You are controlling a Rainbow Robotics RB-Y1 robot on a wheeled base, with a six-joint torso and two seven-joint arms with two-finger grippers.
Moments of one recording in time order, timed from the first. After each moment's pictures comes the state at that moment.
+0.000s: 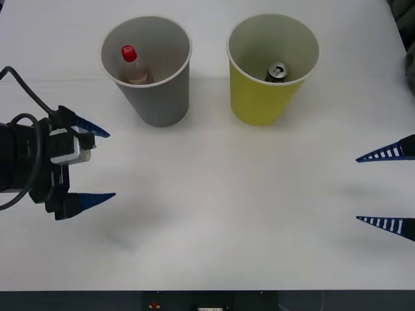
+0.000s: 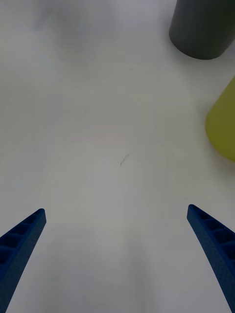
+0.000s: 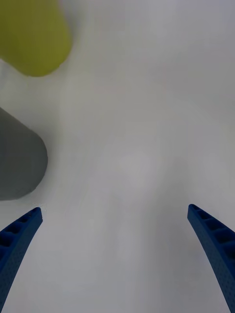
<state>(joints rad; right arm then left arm) 0.26 -1.13 -0.26 -2.01 1.31 -1.13 -0.09 -0.01 1.12 0.09 -2.35 -1.76 -1.17 0.71</state>
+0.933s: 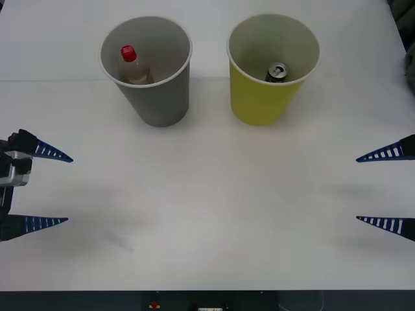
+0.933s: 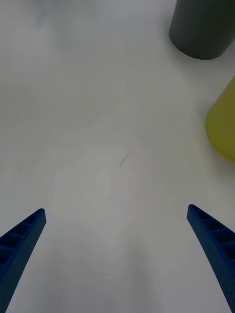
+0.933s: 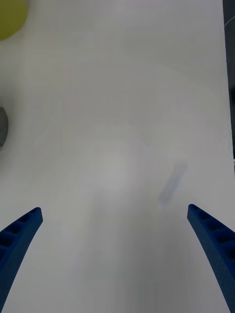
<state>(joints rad) 0.26 -1.13 -0.26 -2.01 1.31 -1.13 -0.09 0.19 1.27 0.21 -2.08 -1.39 -1.16 0.24</state>
